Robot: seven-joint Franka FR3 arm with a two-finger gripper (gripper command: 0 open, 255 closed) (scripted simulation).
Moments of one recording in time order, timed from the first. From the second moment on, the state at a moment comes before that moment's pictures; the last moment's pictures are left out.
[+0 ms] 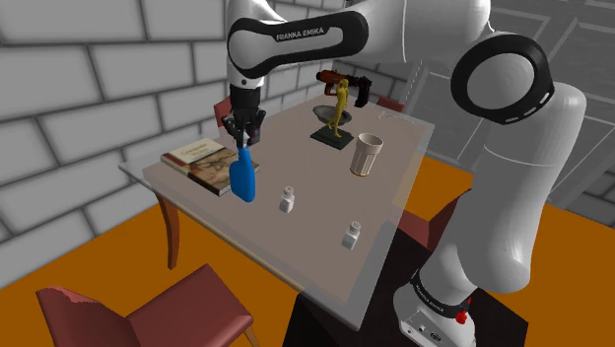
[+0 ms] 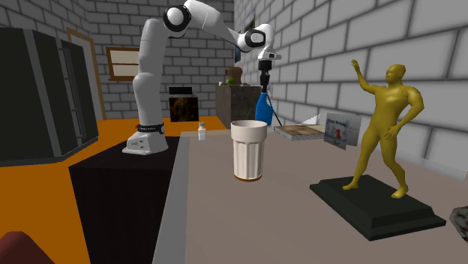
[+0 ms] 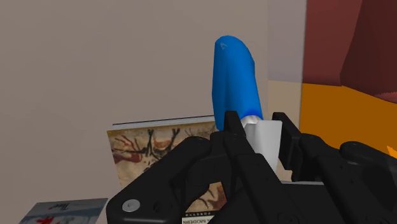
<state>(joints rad) 0.38 0.24 -0.03 -1.67 0.01 1.90 0.19</state>
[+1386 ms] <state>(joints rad) 0.37 0.24 -0.03 -1.71 0.01 1.94 0.19</state>
